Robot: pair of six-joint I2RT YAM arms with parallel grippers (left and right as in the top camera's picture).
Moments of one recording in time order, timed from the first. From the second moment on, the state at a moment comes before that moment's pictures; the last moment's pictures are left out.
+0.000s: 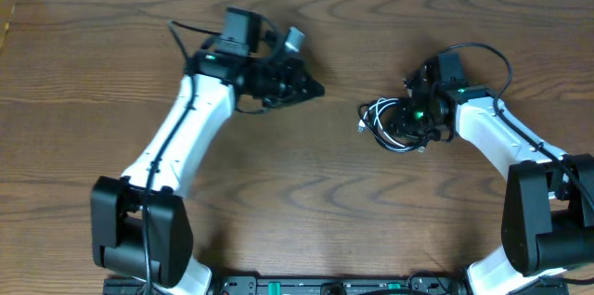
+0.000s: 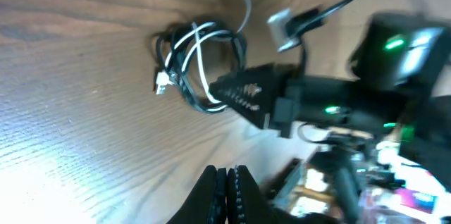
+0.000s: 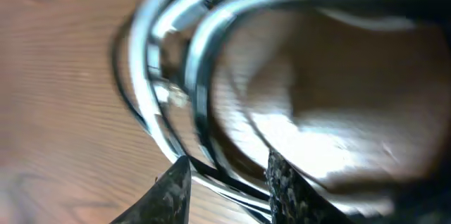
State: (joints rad) left arm -0.28 1.72 1.37 -0.71 0.83 -0.43; right arm 0.16 1.76 1.03 -0.58 -0.39 0.31
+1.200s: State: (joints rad) left arm -0.78 2.04 1.38 -0.34 0.10 -0.89; right arm -0.15 1.58 1.03 -0.72 -0.36 0.39
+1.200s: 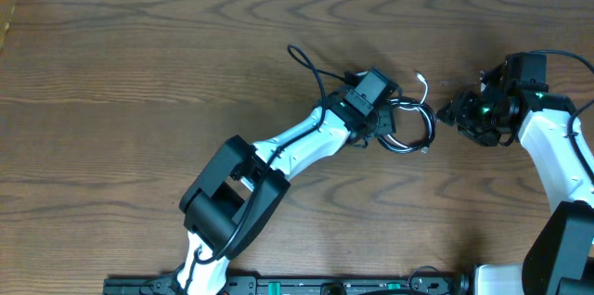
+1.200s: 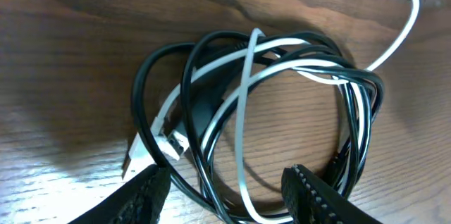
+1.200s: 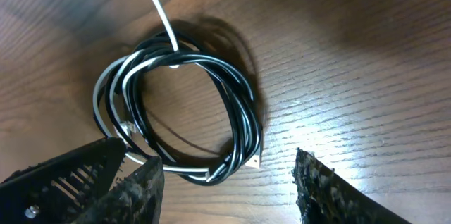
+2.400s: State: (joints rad) left arm -0.84 2.13 1.40 -0.33 -0.07 -0.93; right arm -0.09 1.58 1.03 -0.75 -0.36 0.30
